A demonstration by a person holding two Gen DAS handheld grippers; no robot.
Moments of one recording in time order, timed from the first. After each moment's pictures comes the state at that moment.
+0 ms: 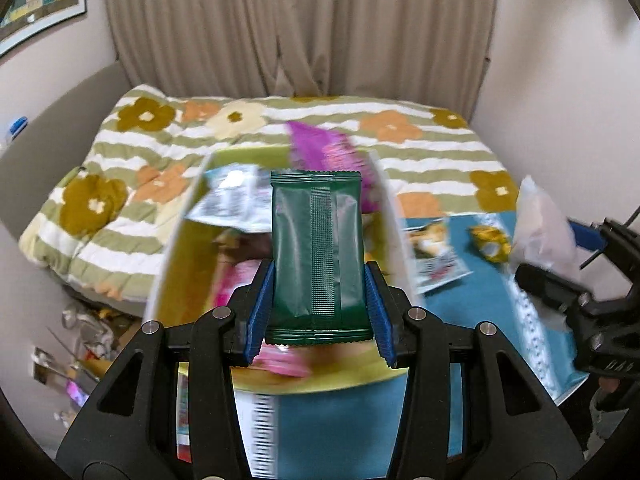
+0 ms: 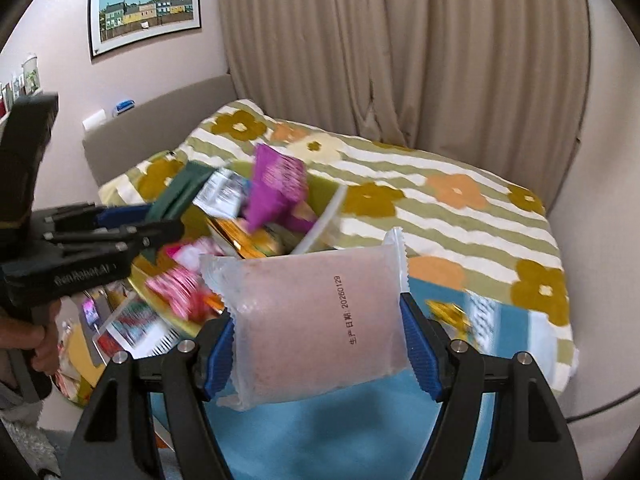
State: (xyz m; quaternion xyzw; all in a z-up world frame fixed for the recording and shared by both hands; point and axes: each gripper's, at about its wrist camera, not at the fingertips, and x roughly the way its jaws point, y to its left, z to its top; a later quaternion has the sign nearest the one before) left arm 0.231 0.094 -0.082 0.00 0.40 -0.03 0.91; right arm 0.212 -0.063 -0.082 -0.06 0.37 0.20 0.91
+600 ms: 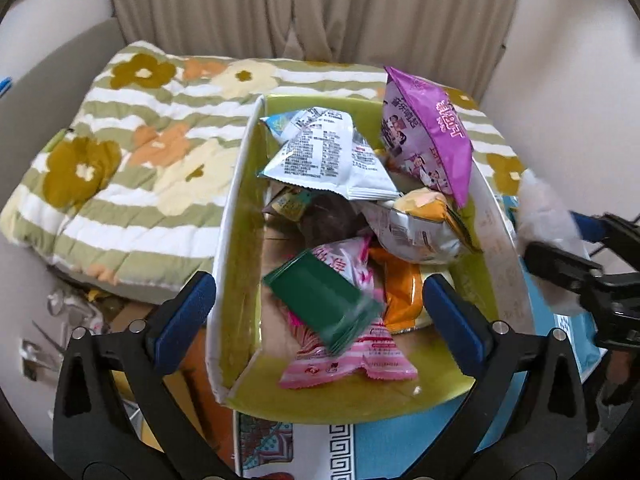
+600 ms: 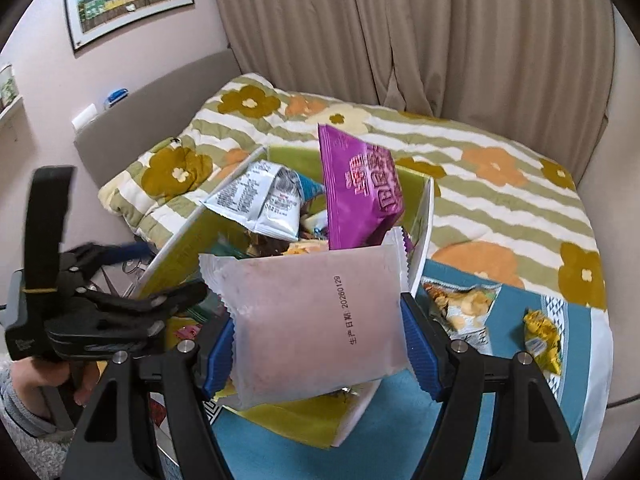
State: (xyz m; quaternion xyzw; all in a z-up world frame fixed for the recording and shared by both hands) left arm 0.272 0.193 -0.140 -0.03 0.45 -0.06 0.89; right arm 0.265 0.045 -0.115 -0.03 0.44 0.19 0.88
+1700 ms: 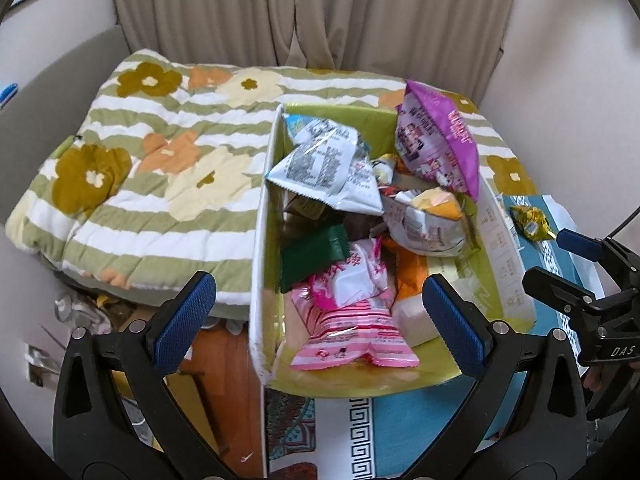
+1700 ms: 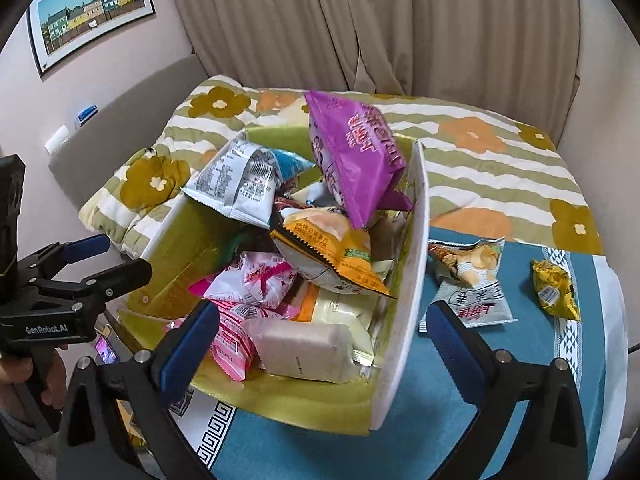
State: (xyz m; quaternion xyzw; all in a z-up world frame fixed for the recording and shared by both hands) left arm 0.253 0.206 -0.120 -0.03 0.44 -0.05 0.90; right arm 0.246 0.045 -0.127 0.01 0.44 0.14 0.89
